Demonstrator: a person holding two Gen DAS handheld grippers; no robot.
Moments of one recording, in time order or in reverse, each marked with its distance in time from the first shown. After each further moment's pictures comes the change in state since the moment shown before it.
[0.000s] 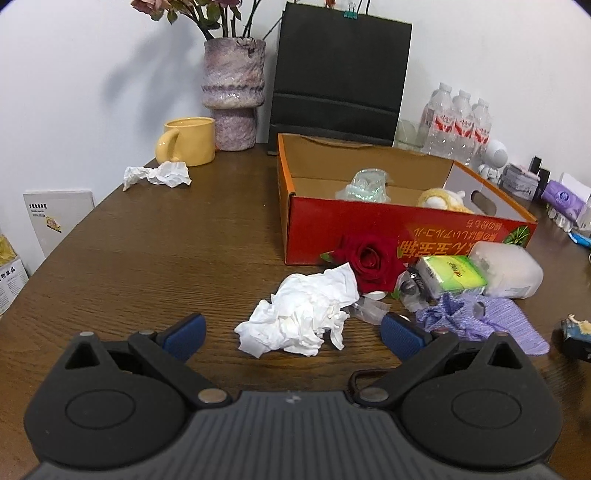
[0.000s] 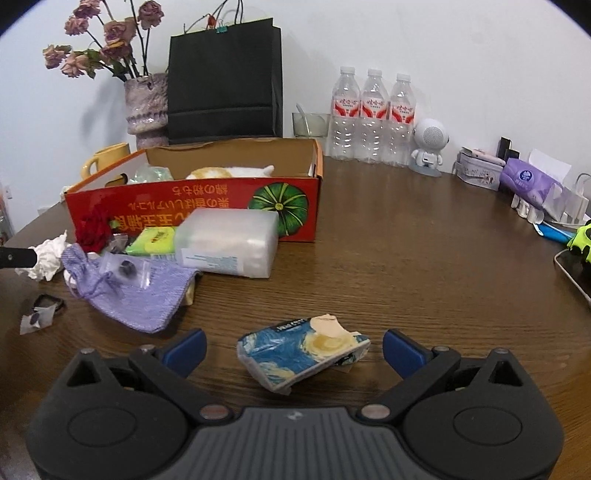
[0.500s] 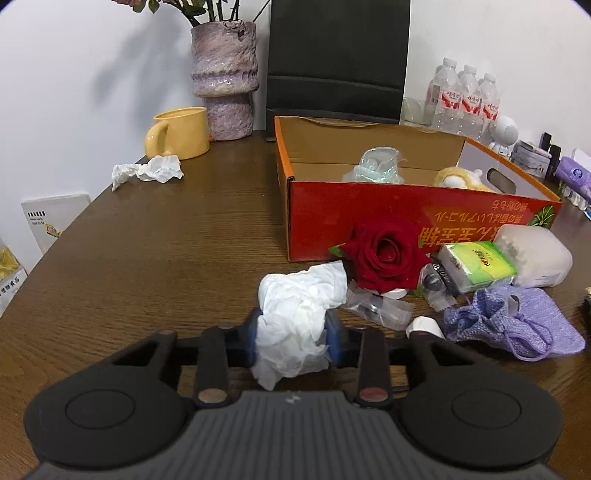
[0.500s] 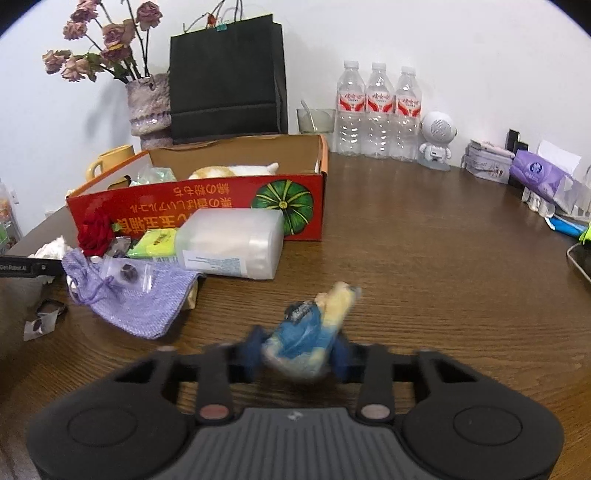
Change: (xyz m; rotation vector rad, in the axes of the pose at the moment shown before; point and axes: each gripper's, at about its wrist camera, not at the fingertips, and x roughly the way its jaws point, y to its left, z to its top) left arm 0.031 -0.003 0.002 0.044 0.031 0.028; right arm 0.004 -0.001 0.003 0.007 -0.005 0.041
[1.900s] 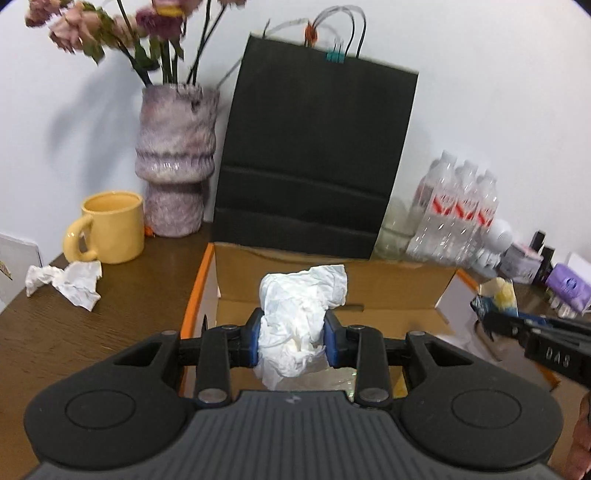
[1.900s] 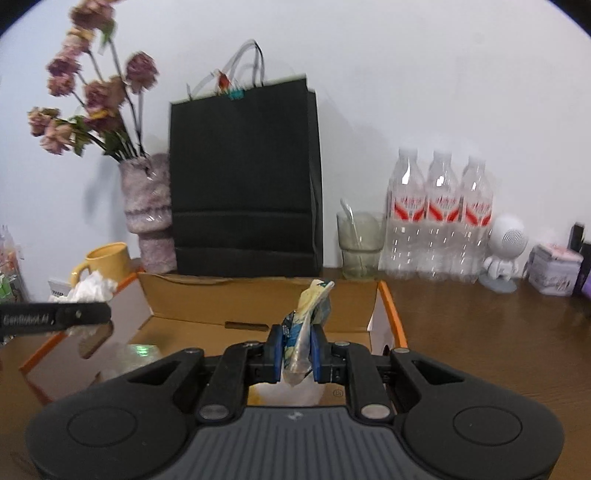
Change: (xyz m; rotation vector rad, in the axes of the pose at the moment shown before) left arm 0.076 -0.036 0.132 -0.103 -0.181 -0.106; right arm 0.133 0.027 0.168 -0.005 -0.192 0.075
